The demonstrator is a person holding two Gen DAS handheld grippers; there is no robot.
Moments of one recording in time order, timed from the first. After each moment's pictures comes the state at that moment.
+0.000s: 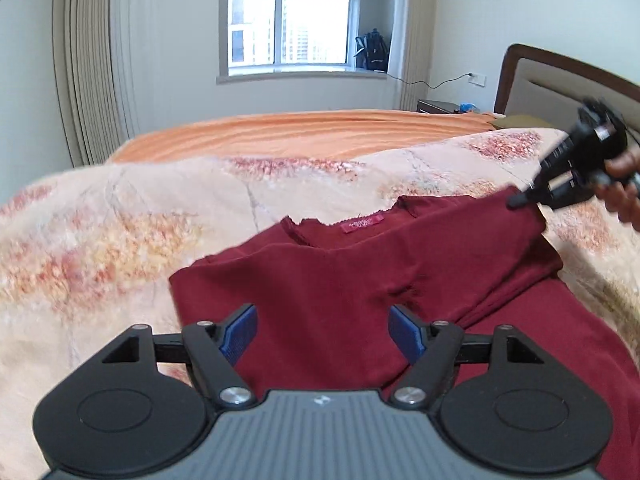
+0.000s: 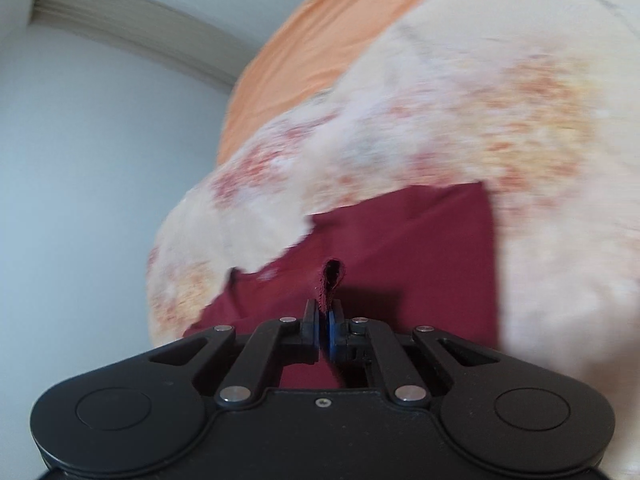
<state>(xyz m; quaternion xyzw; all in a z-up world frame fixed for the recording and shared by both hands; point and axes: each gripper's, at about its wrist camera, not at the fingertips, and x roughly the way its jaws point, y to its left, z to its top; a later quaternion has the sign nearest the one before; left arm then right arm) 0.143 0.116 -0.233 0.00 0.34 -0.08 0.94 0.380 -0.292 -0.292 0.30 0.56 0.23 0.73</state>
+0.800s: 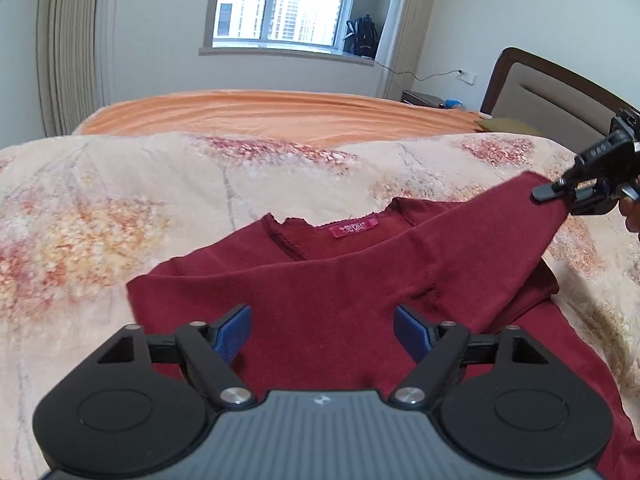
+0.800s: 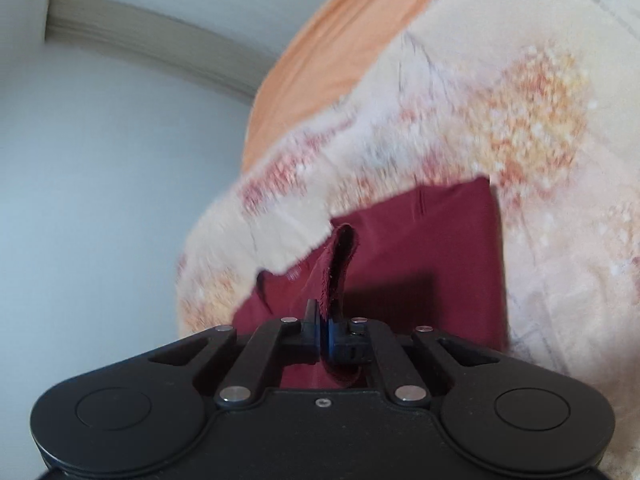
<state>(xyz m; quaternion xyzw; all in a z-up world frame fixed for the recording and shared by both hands) 0.205 0.126 -0.260 -0.04 0.38 -0.13 0.92 0.368 -0.305 -0.270 0.34 0.53 0.26 0.73</state>
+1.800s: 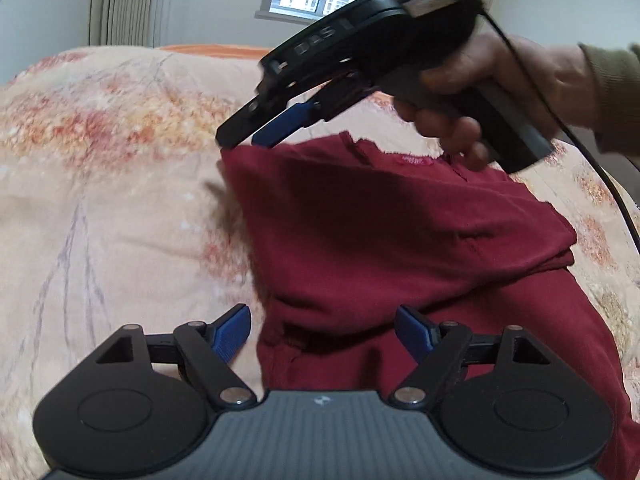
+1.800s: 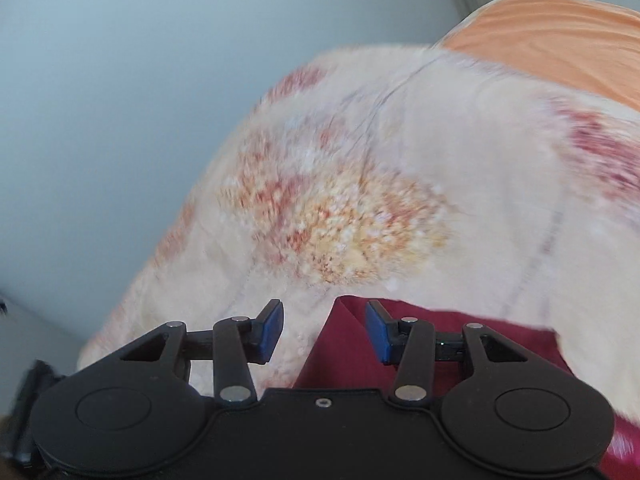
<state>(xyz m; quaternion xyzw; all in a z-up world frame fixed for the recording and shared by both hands) 0.131 0.191 -0.305 -0.11 0.41 -0.07 0.90 0.400 0.124 -0.283 -0.06 0.51 0.53 0.67</state>
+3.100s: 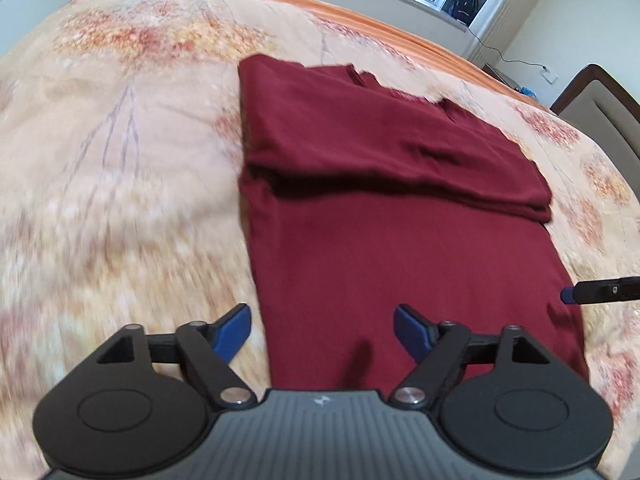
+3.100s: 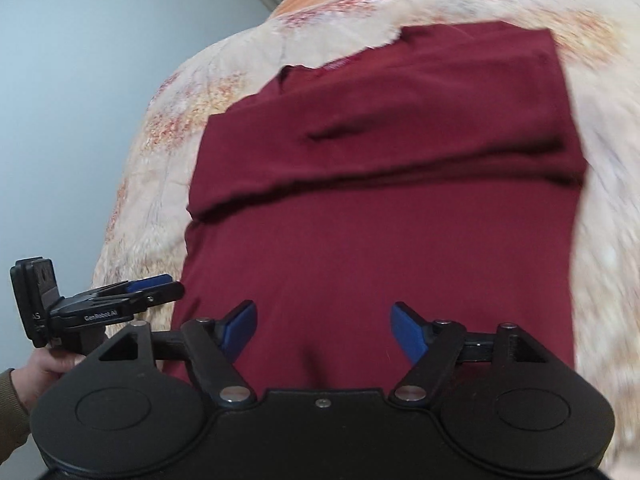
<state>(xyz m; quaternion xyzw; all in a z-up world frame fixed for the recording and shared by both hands) 0.043 0.149 -0.289 -0.17 0.48 -0.02 0.86 0.163 -0.205 -0.271 0.12 0.56 0.29 0.77</state>
